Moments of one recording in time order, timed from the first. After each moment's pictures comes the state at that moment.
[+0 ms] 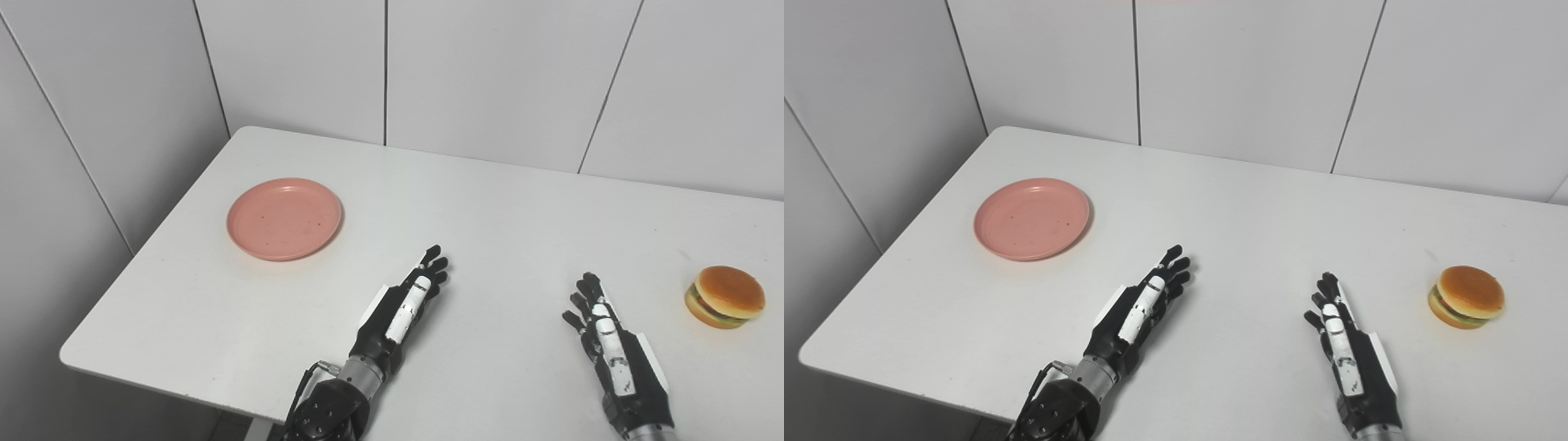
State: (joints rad) left arm 0.00 -0.07 -0.16 -0.10 -0.06 0.14 -0.12; right arm -0.04 -0.11 0.07 -0.06 0.11 0.03 0.20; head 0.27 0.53
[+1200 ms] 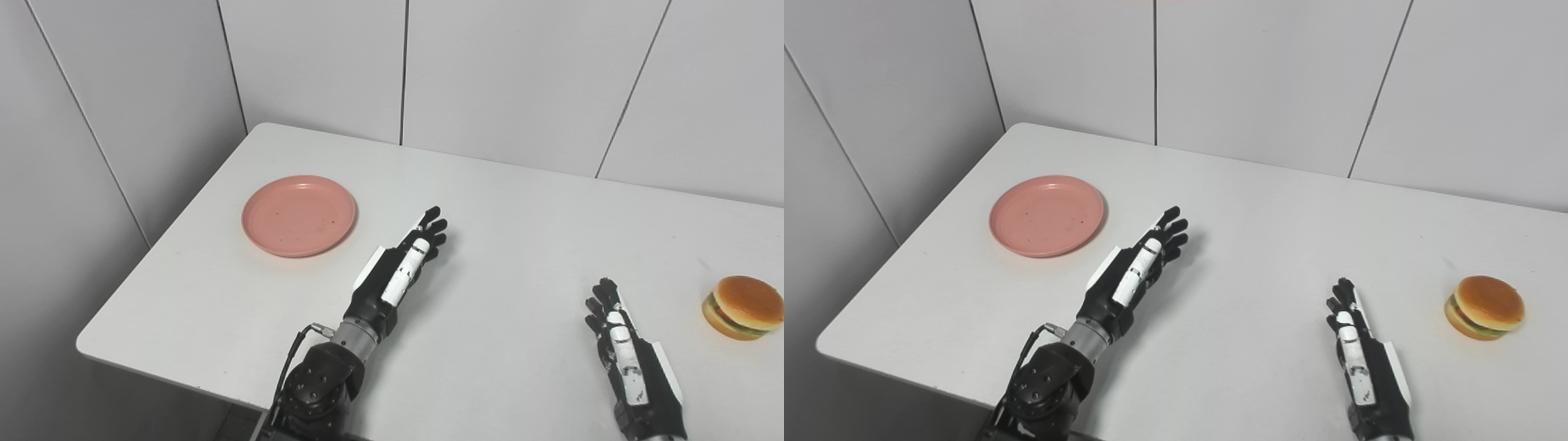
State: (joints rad) left arm -0.09 -0.02 -0.08 -0.24 -0.04 0.21 -0.11; right arm -0.04 -0.09 0.07 -0.06 0.08 0.01 0.19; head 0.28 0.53
